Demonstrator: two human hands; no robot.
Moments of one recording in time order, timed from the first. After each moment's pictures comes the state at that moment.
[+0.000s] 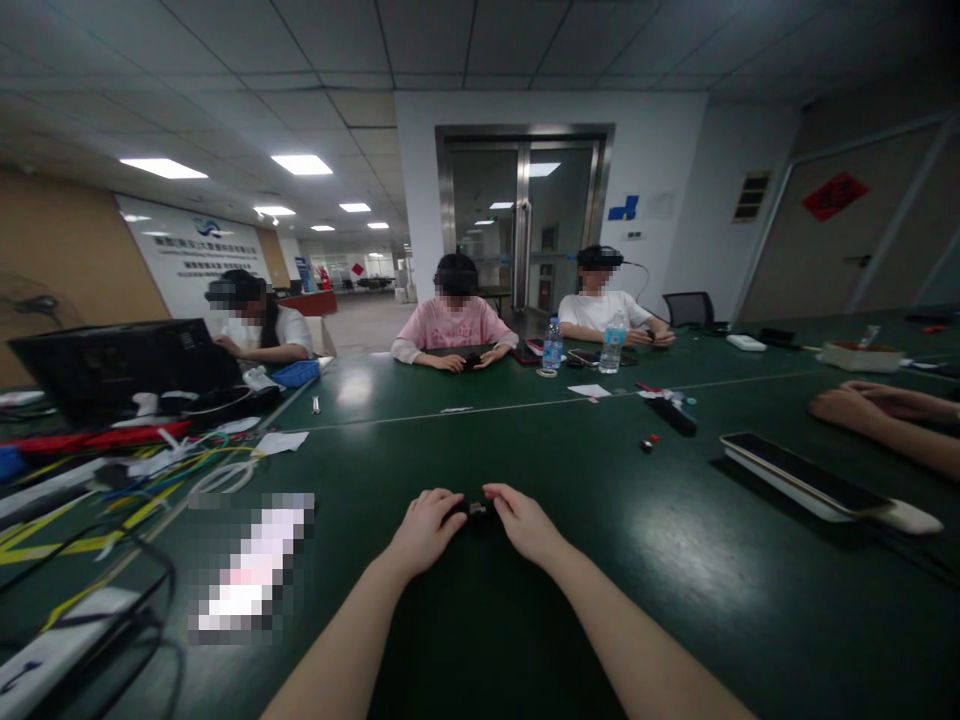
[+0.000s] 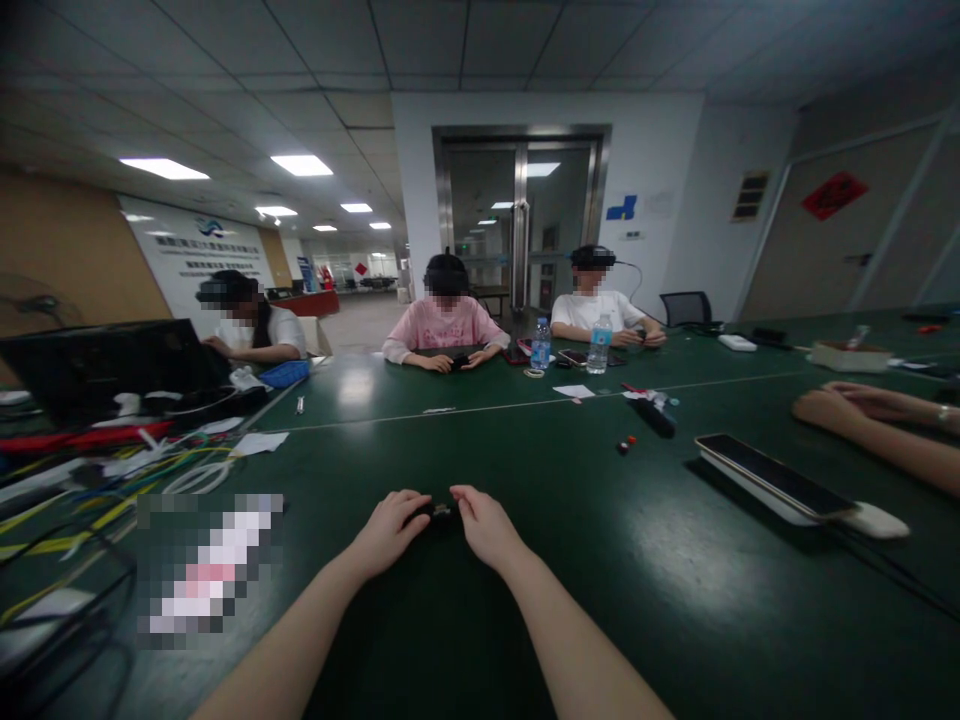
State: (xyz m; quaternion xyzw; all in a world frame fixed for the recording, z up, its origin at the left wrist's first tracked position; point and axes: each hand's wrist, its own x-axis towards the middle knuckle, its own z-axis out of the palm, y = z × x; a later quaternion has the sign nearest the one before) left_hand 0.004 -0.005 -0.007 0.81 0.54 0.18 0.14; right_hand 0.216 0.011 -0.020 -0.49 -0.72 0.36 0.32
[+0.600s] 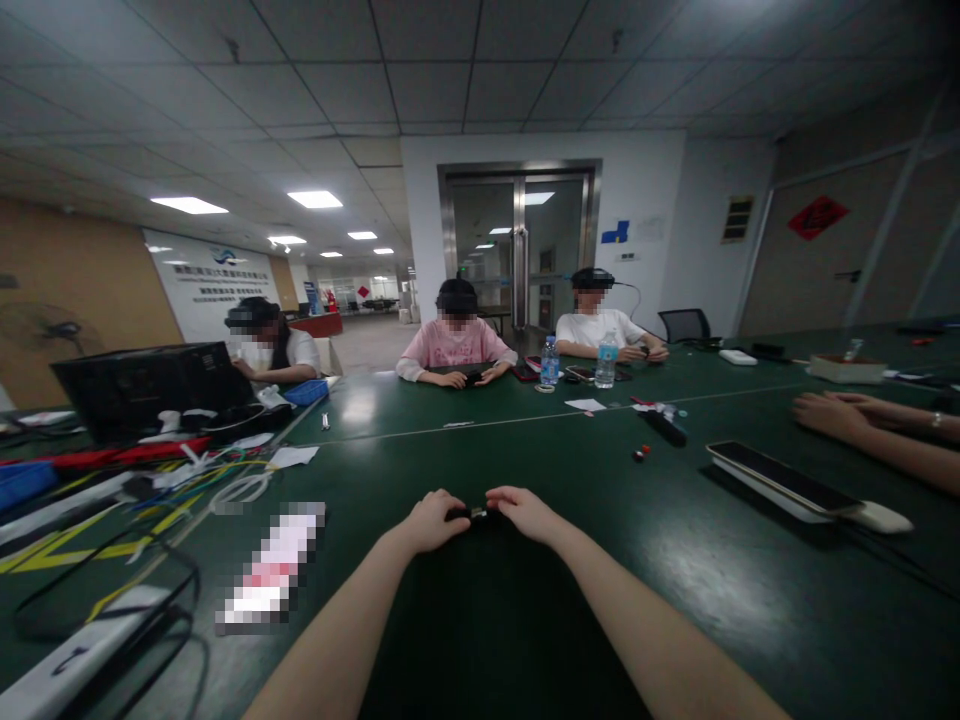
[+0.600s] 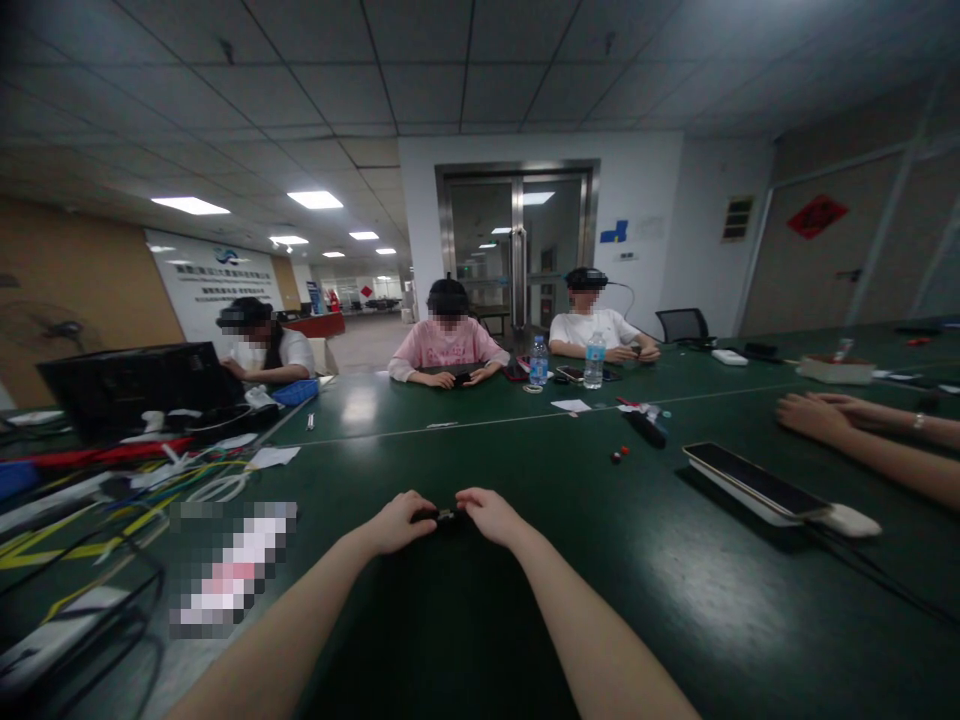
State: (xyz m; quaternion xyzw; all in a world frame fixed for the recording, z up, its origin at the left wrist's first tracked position) left_hand 0.007 0.007 0.016 0.82 0.55 0.09 0.17; right_hand 0.229 0.029 -0.008 -0.46 -0.72 0.45 0.26
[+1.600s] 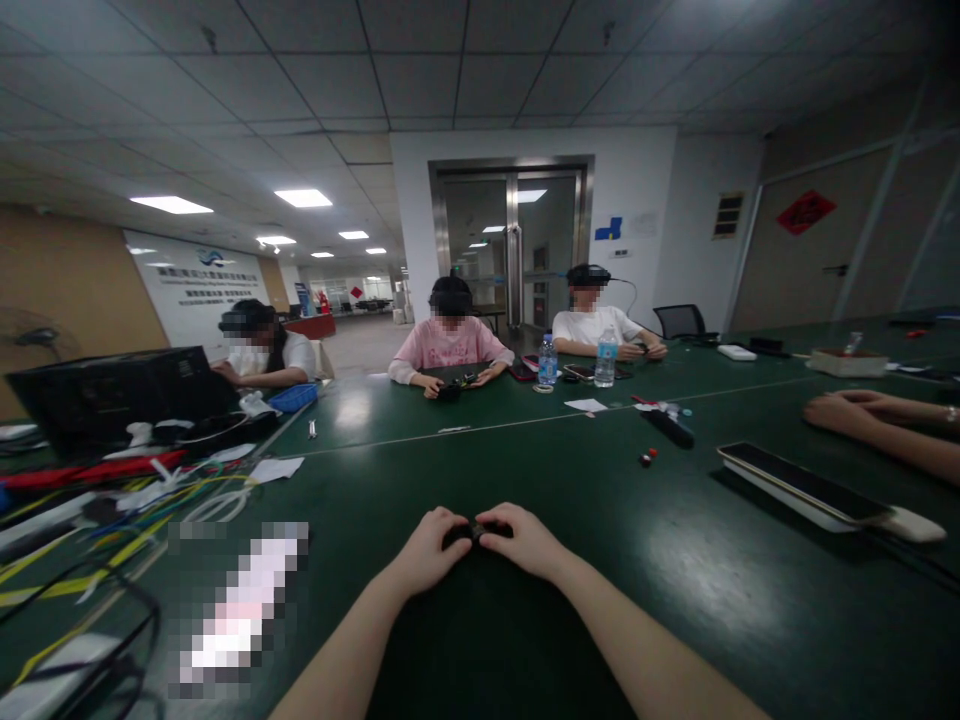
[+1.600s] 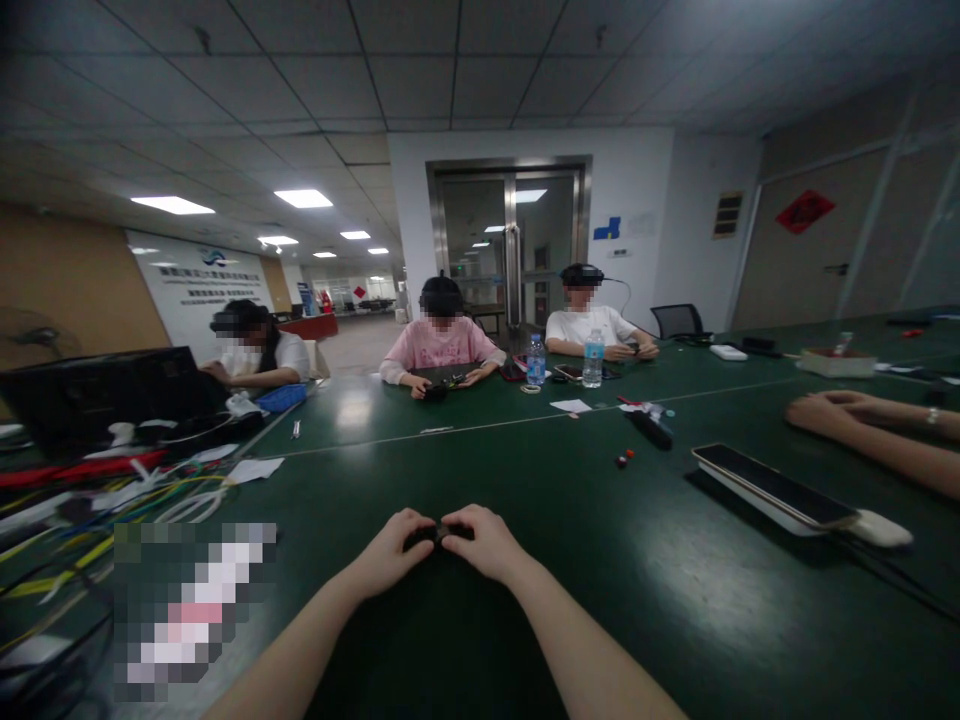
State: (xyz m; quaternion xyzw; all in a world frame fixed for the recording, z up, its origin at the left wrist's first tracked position) left_hand 0.011 -0.003 0.008 0.82 0.49 0.20 0.22; right_hand 0.223 0.013 0.000 -0.44 -0.78 0.35 0.27
